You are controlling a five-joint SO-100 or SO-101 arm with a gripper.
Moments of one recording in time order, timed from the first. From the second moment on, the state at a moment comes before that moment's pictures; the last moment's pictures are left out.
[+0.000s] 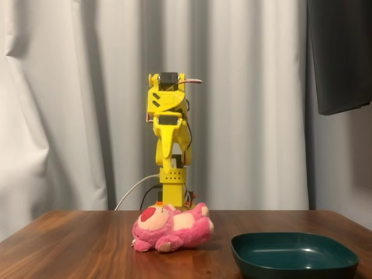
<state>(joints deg) -5.6 132.4 121.9 91.8 -12.7</state>
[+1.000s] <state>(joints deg) -11.0 112.7 122.9 80.5 -12.7</state>
